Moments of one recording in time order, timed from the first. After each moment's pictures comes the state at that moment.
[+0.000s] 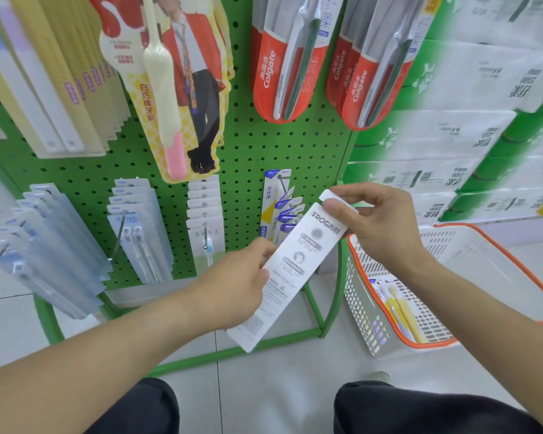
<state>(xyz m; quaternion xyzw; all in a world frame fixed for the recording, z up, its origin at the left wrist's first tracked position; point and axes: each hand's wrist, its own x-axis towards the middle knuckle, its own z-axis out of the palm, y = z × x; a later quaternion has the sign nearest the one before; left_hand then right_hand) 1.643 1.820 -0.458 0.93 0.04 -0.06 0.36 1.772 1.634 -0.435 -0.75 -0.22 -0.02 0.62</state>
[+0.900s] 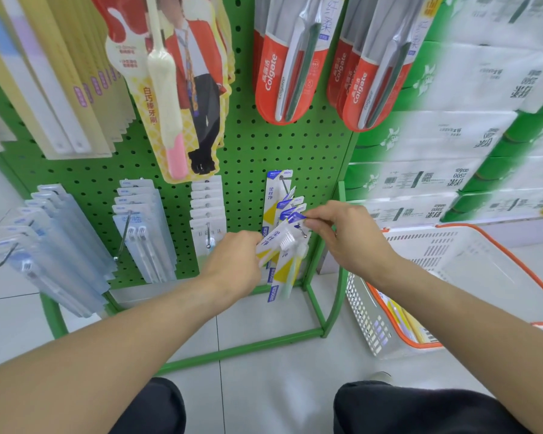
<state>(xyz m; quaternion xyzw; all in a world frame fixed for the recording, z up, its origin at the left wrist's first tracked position) 1.679 1.827 -0.482 0.95 0.15 0.04 0.26 1.787 1.650 -0.464 -0.88 -0.37 -0.09 0.28</state>
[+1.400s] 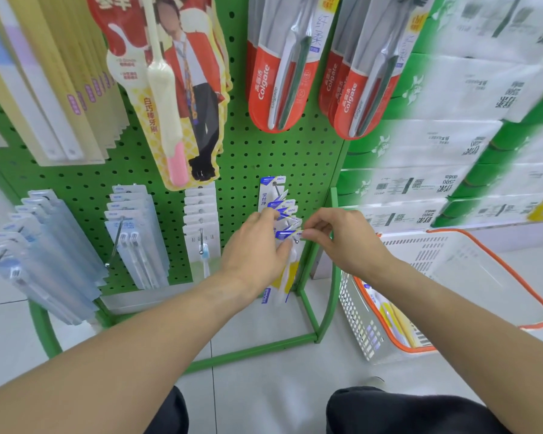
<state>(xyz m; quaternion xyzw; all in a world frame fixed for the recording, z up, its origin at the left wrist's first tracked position) 1.704 1.798 -0.472 0.94 0.12 0.13 0.29 1.795 1.643 -0.461 -0.89 -0.36 -0.05 0.28</state>
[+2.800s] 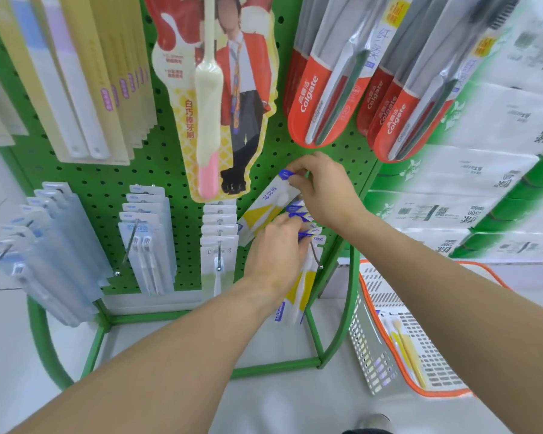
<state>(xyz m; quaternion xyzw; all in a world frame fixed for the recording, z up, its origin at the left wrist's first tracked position) 1.745 1.811 -0.487 0.90 0.12 0.24 0.35 1.852 1.749 -0.419 -0.86 -0.40 -0.13 0.29</state>
